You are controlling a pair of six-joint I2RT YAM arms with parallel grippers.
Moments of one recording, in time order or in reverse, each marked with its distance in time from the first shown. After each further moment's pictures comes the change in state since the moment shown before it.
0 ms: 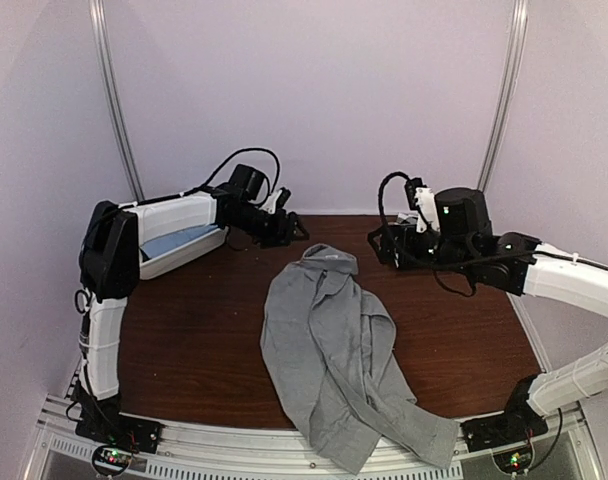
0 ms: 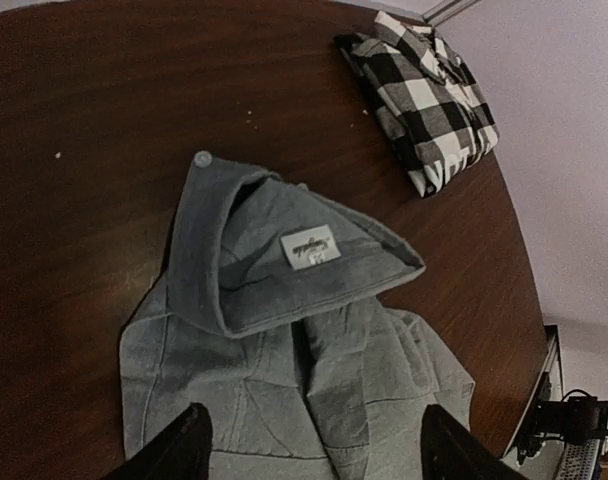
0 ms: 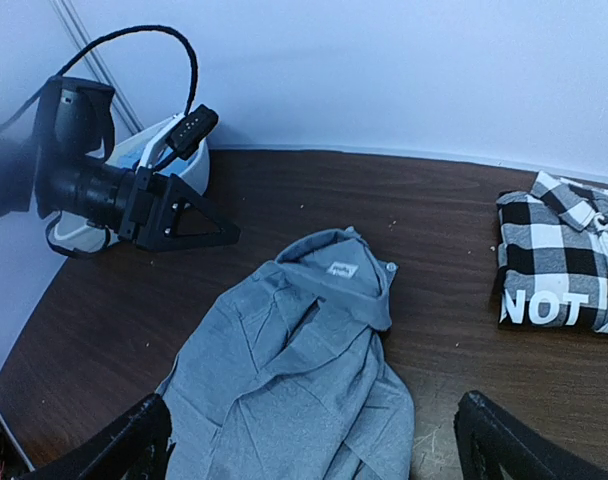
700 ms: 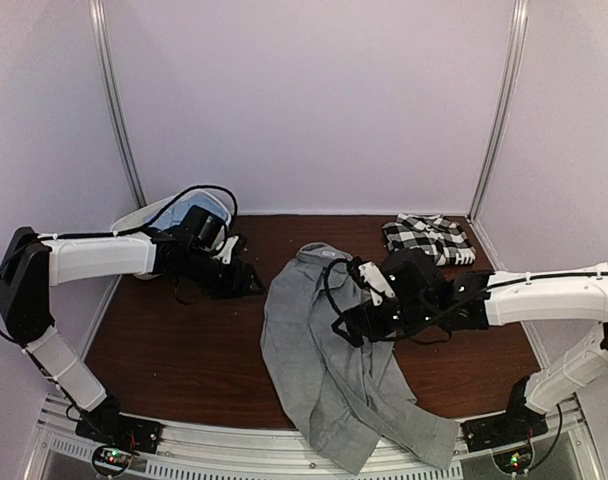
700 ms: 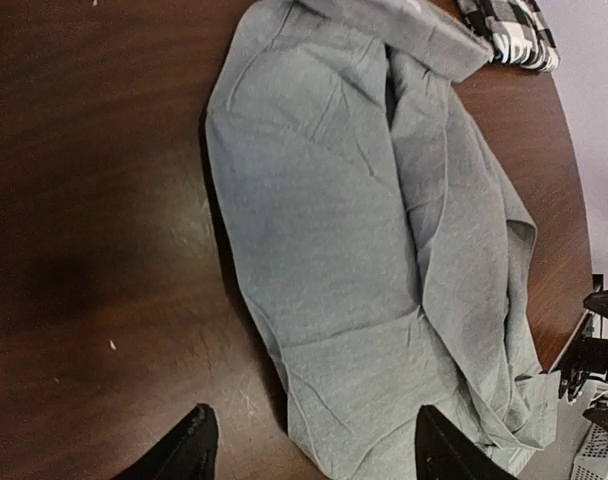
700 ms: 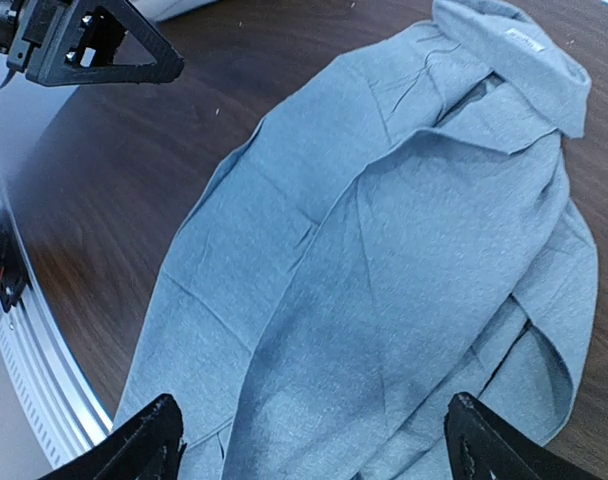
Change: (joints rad) left arm -0.040 -0.568 -0.774 0.027 -0.195 -0.065; right arm 0.218 0.161 -0.132 -0.028 -0.219 0.016
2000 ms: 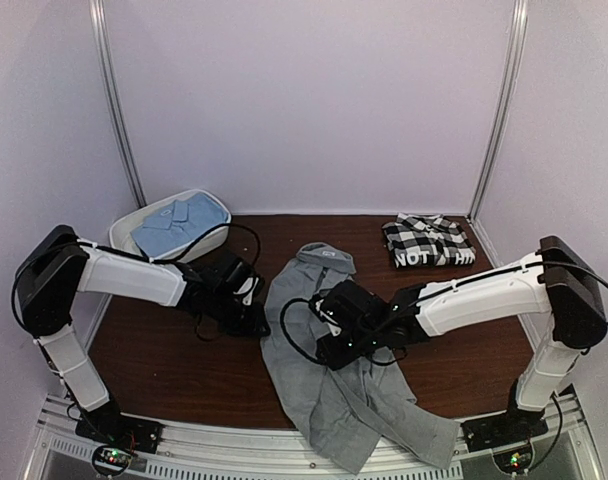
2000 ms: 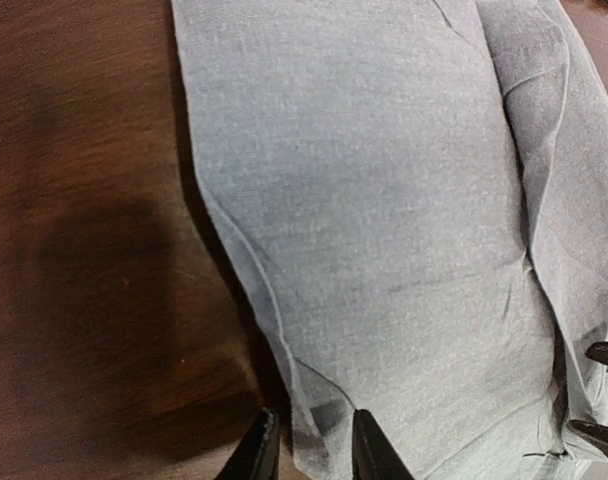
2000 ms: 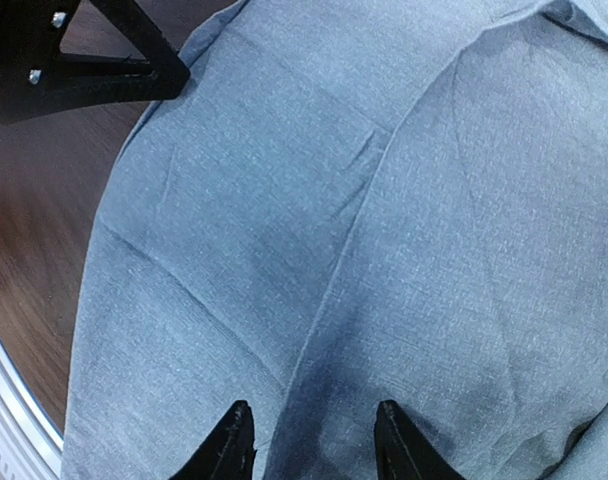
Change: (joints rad) left arm -0.182 0.116 -0.156 0.149 -0.151 -0.108; right arm 0.134 0.367 0.178 -0.076 0.065 0.084
